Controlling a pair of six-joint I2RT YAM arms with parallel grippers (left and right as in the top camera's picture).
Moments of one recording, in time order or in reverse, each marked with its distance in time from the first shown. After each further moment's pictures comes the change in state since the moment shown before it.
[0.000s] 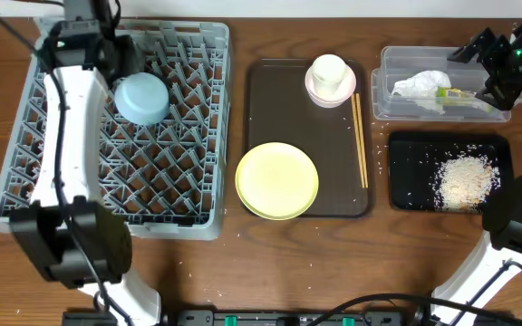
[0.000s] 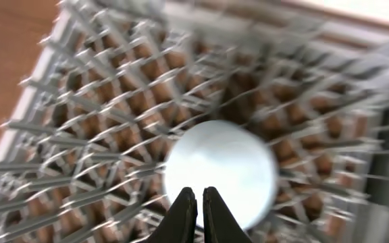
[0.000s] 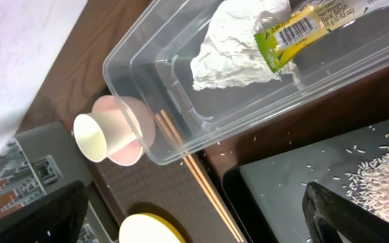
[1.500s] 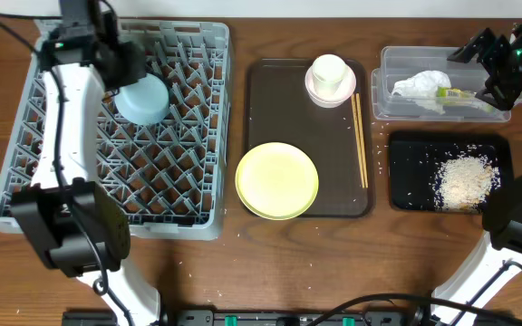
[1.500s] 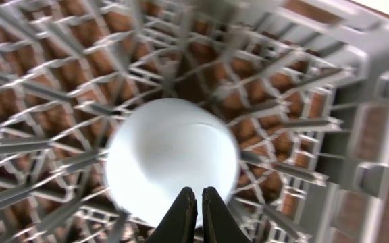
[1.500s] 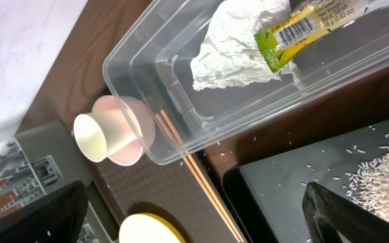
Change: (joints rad) left arm 0.033 0.069 -0.023 -0.003 0.212 -0.052; right arm 0.000 0.000 0.000 0.000 0.000 0.000
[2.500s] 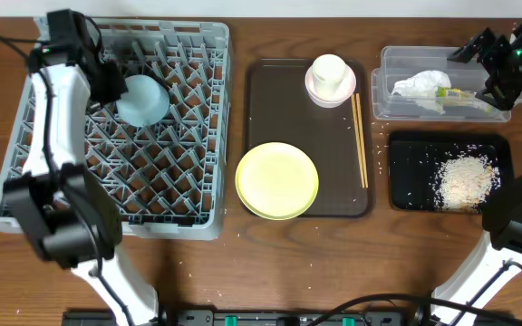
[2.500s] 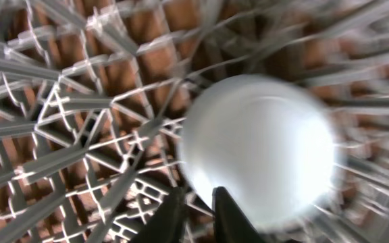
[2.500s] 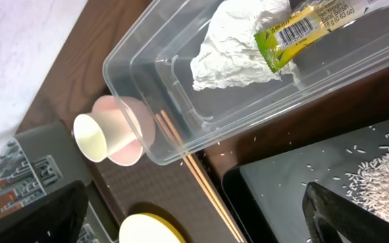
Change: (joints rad) left arm 0.099 0.040 -0.013 -0.066 -0.083 -0.034; right arm 0.000 0.000 0.000 0.000 0.000 0.000
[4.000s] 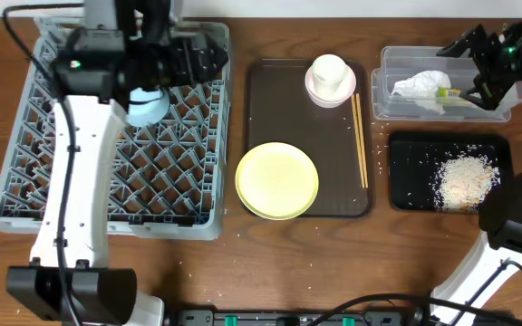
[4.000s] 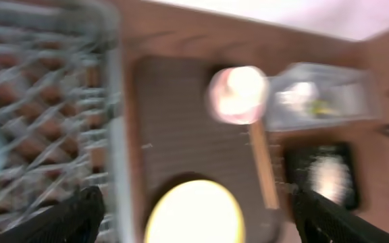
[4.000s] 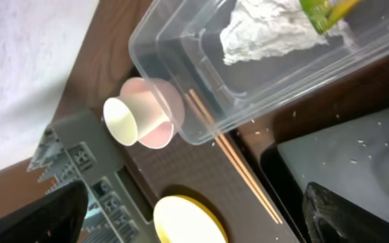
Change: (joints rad) left arm -0.302 -0.306 0.012 -0.039 0.423 -0.012; right arm 0.030 0.000 0.000 -0.016 -0.114 0.087
